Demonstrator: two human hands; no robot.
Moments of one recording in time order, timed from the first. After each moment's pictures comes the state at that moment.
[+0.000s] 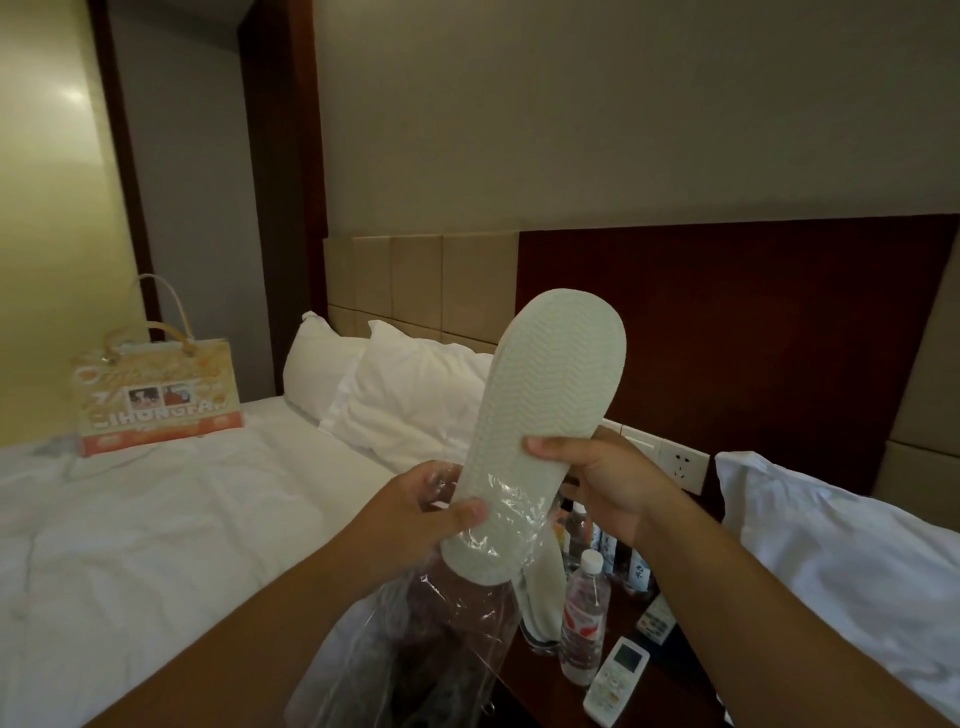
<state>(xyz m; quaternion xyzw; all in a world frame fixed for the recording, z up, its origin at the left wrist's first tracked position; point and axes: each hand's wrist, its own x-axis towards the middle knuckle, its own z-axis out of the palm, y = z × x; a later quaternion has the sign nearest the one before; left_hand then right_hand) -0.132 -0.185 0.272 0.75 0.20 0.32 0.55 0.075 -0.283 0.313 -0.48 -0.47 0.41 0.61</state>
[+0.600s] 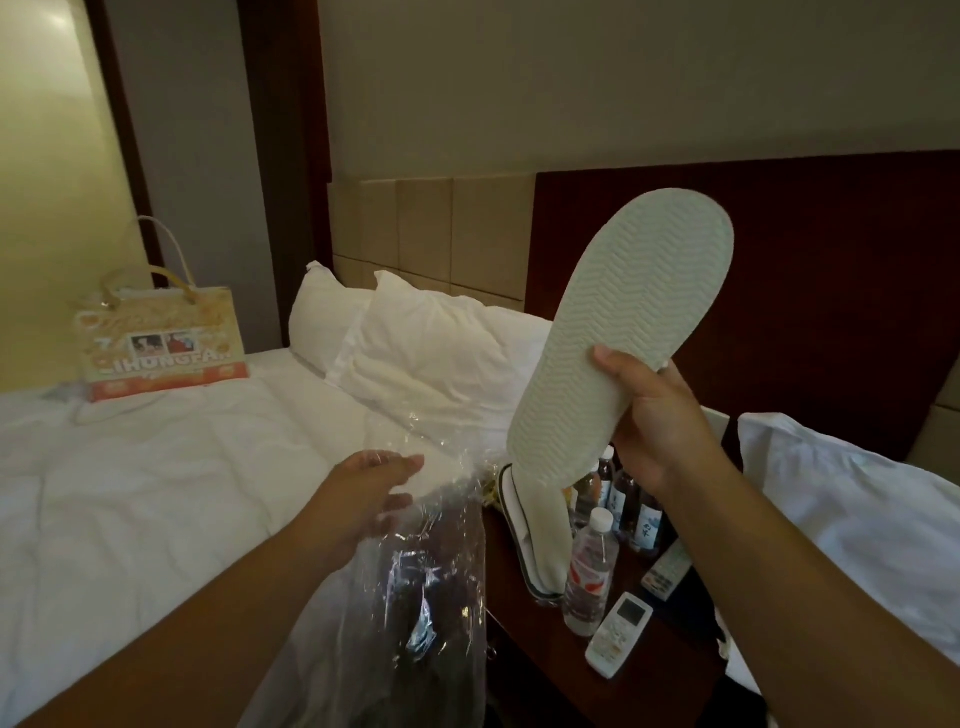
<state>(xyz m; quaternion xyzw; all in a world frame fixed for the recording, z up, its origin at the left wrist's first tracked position) -0.149 -0.129 0.216 0.55 0.42 0.34 0.64 0.095 -0.271 0.305 -0.38 -0.38 0.34 0.77</state>
